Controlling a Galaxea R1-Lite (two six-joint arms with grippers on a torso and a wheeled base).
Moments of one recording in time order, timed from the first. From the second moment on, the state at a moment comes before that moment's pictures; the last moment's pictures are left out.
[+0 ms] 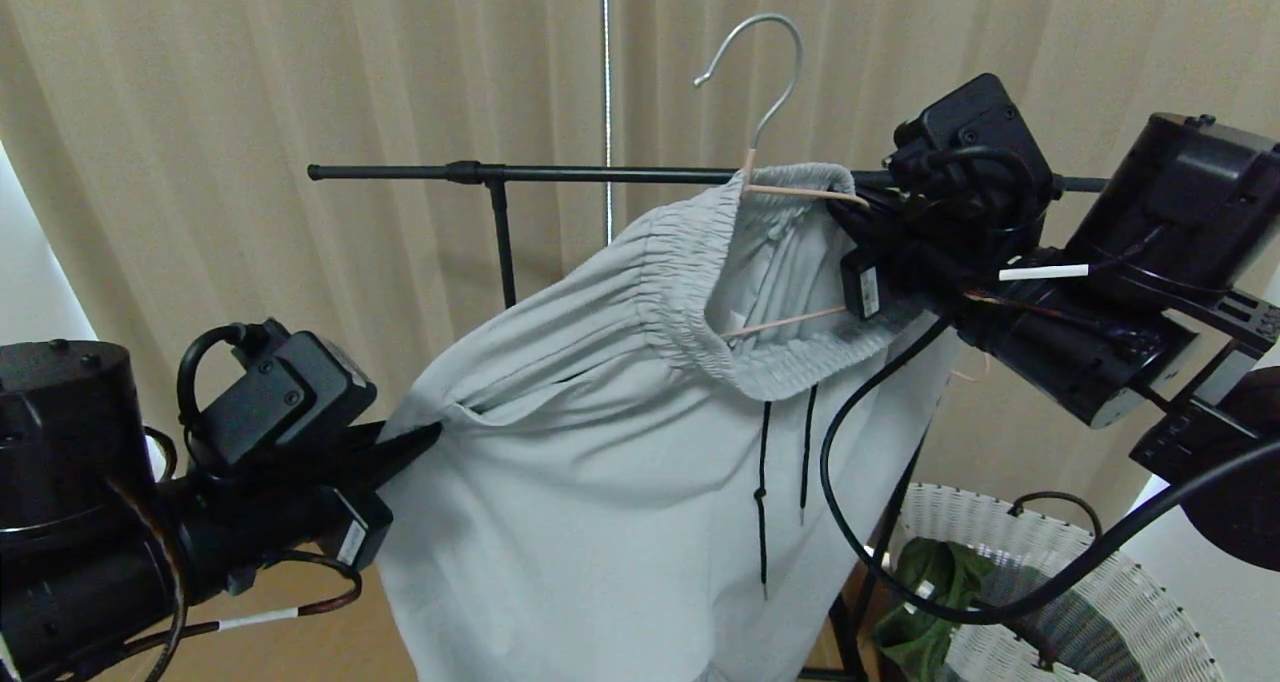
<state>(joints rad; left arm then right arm) -0.39 1.37 -0.46 -0.62 -0.07 0.51 0.56 1.68 -0.94 -0.88 -0.22 -0.45</state>
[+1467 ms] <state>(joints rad) -0.25 1.23 -0.43 -0.71 -0.17 0.17 0.54 1.59 -0.89 -0.60 -0.54 -0.46</state>
